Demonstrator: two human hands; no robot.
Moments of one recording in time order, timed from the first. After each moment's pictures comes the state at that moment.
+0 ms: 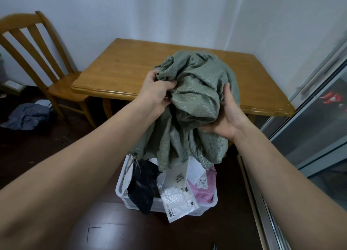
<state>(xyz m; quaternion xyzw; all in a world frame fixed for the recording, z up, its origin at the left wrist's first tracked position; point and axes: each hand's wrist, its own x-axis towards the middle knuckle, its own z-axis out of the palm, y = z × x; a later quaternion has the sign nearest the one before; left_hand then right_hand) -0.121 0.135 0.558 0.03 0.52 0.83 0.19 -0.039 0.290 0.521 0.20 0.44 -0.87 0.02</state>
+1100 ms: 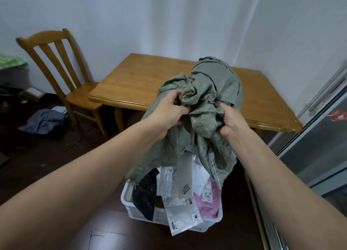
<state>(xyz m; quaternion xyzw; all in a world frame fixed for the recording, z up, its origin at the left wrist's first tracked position) -0.090 0.110 0.566 0.15 0.68 0.68 0.21 -0.062 0.271 0.535 0.27 0.46 -0.83 -0.15</state>
